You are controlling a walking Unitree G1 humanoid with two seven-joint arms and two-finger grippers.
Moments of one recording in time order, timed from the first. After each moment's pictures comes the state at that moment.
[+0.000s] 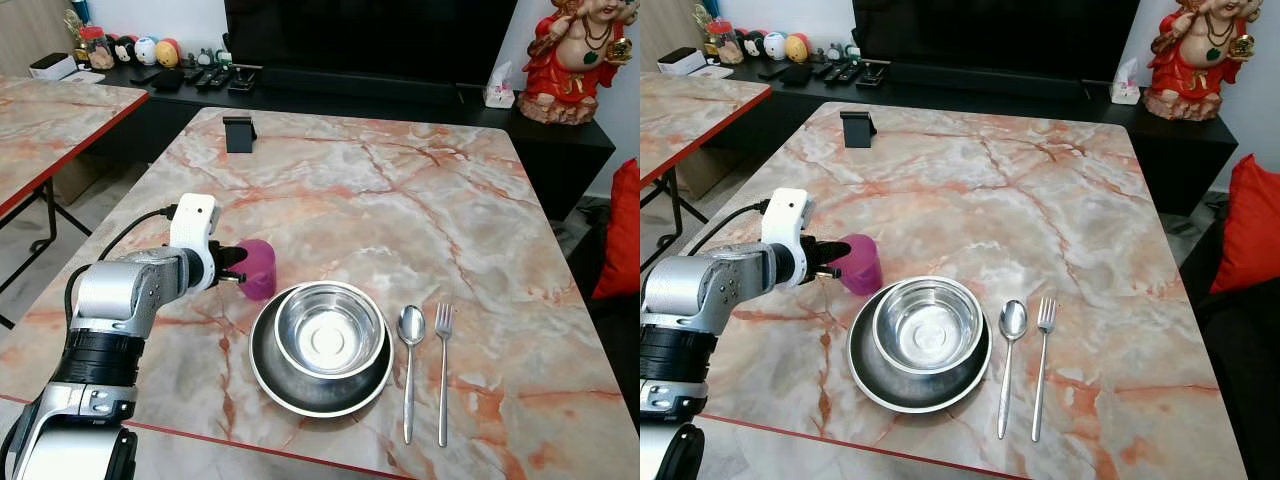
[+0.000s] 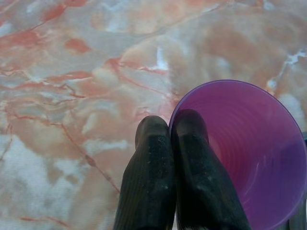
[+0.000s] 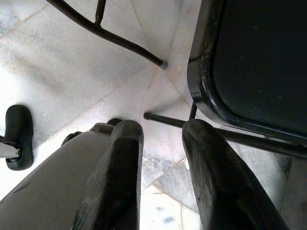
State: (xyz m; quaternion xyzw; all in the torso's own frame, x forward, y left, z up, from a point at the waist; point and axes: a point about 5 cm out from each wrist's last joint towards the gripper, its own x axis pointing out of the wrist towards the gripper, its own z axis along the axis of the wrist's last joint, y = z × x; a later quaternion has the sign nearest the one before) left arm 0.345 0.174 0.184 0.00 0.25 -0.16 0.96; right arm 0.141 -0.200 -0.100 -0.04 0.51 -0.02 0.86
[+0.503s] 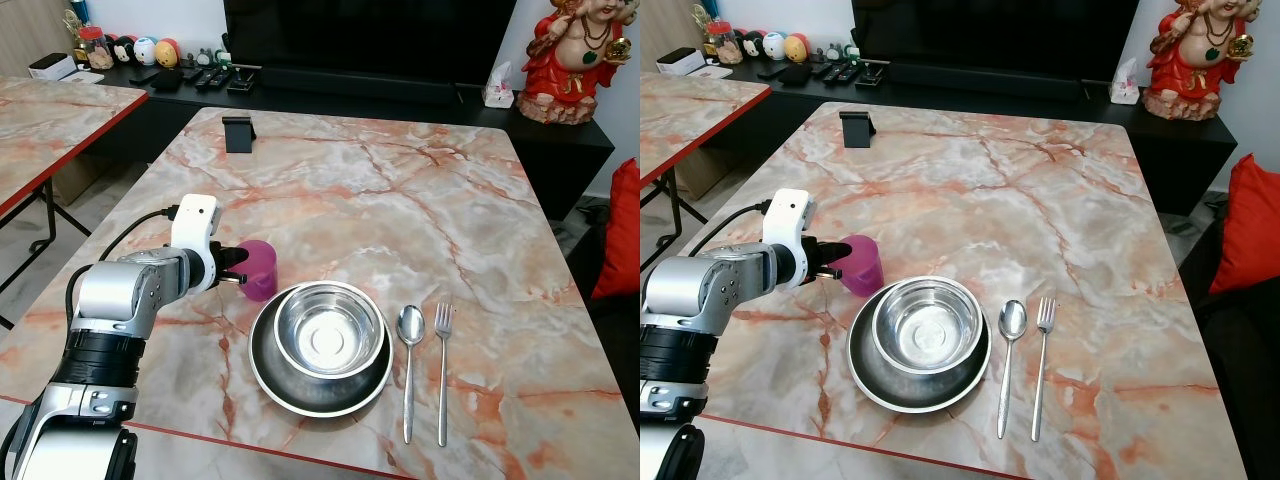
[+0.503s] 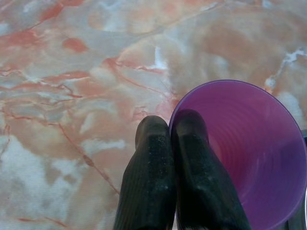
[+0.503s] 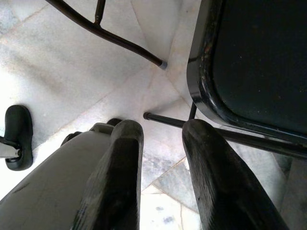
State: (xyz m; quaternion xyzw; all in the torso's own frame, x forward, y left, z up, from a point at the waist) left arm 0.344 0.173 0.183 0.00 0.25 -0.16 0.95; right arm 0.141 -0.200 -0.100 -0.04 0.51 -0.02 0.86
